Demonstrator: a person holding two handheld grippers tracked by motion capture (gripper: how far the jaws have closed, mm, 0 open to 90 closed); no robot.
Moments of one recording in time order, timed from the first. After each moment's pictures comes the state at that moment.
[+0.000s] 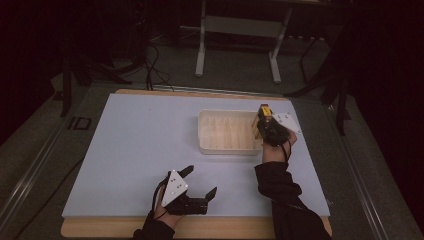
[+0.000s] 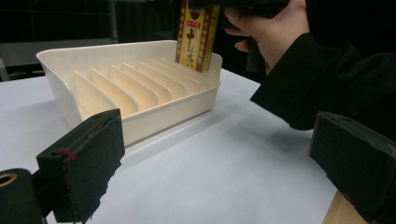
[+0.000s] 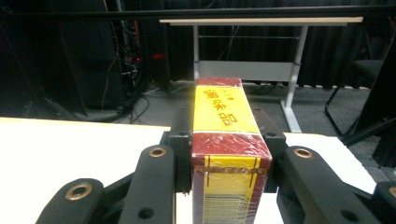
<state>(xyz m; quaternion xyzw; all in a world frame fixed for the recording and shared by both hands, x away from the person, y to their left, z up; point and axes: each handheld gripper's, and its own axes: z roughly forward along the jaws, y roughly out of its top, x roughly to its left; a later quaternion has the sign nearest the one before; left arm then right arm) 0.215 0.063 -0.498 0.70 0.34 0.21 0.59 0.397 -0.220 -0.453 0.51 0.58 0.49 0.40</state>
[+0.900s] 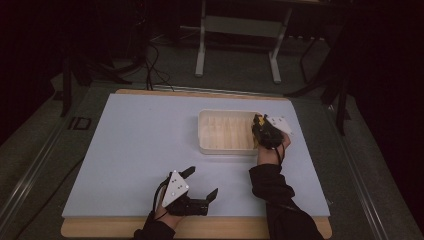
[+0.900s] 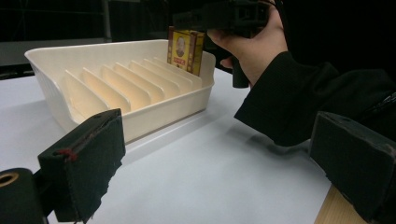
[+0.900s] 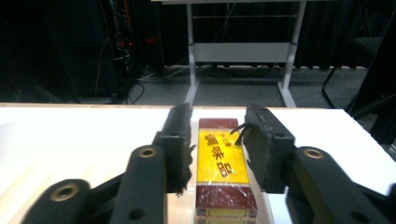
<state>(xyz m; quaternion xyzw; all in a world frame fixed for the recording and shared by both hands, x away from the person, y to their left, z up) 0.214 0.061 -0.499 0.70 0.34 0.20 0.60 0.404 -0.213 -0.475 0.53 0.59 0.47 0.39</state>
